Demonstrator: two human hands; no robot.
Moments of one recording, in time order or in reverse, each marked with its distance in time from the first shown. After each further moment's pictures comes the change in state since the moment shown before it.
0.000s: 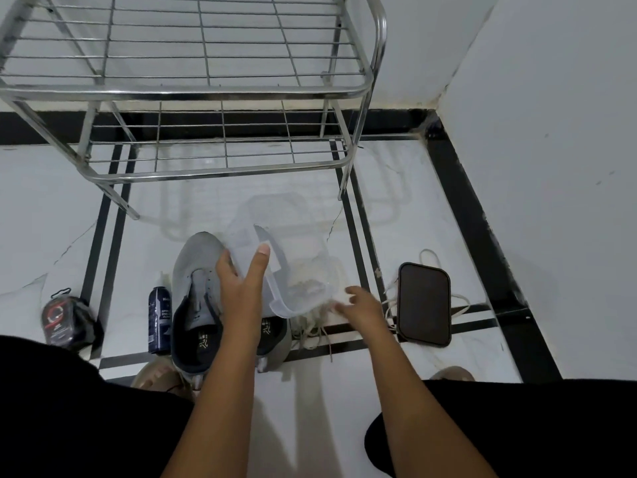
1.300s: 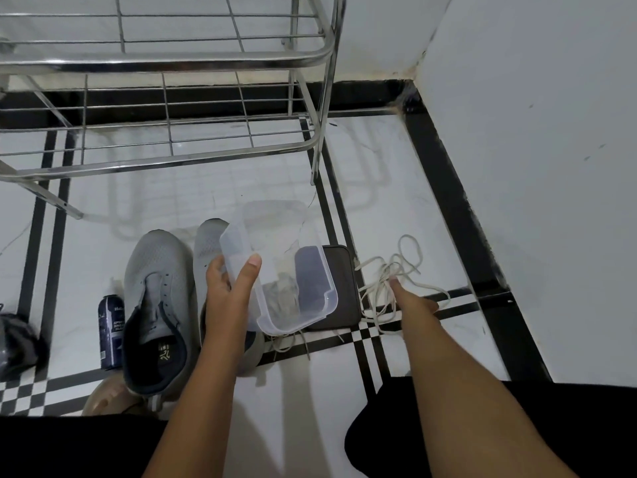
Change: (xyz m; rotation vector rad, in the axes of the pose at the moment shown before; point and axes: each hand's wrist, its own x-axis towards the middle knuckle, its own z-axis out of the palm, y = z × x) left_hand -0.006 -0.021 0.030 0.023 -0.166 -0.094; right_hand 0.067 0.076 -0.086 0.425 0.501 0.745
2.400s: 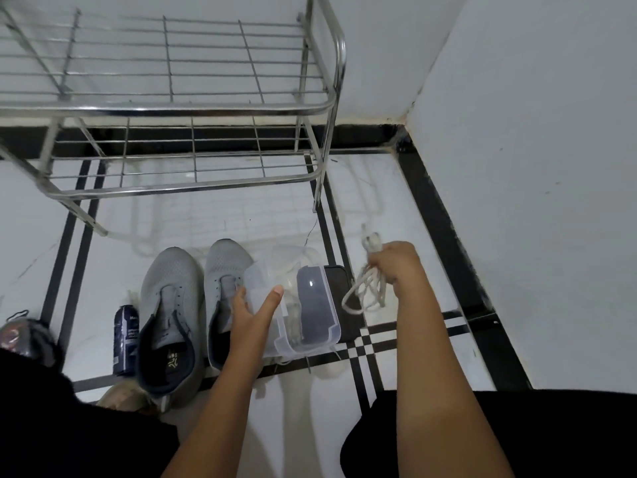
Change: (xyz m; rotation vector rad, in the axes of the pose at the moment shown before) left_hand -0.005 -0.036 -0.002 0.022 -0.056 -0.077; right_hand -0.129 -0.073 -0.044 -0.297 -0.243 -0.811
